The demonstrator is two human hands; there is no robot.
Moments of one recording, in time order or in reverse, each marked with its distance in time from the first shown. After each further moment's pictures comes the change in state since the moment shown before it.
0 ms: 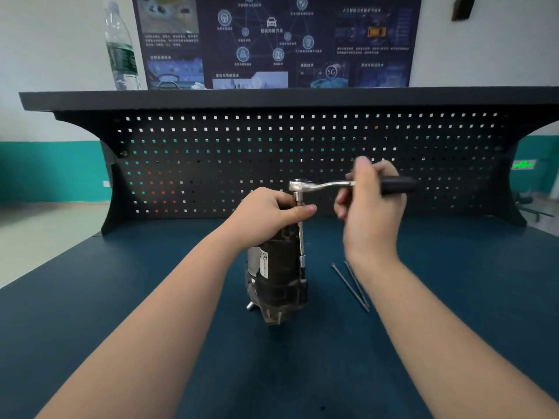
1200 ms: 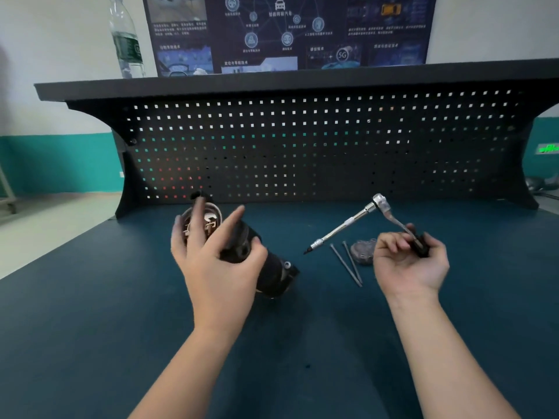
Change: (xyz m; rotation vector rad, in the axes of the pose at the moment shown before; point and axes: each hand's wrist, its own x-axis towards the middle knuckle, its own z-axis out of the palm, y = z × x) left_hand -0.116 -0.005 0.058 0.078 0.898 0.007; right_hand -0.023 0.032 -0.117 0.946 0.455 0.550
